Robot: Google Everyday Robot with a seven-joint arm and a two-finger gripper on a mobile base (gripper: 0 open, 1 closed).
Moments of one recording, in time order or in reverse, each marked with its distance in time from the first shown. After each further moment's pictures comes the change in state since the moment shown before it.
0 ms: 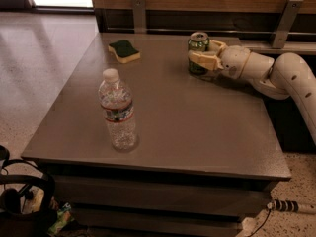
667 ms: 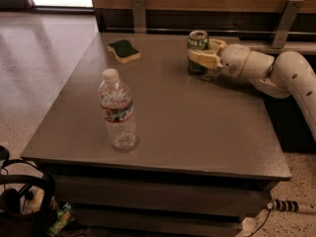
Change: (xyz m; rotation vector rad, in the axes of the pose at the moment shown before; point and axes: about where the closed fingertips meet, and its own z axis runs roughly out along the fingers) arm -0.008 0.000 -0.002 0.008 0.000 0.006
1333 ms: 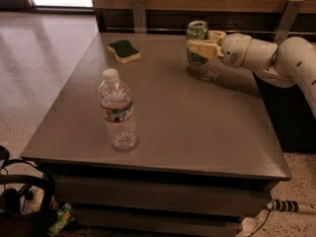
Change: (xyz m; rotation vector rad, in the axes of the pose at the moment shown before) arm -0.028 0.002 0.005 -0.001 0.044 0.063
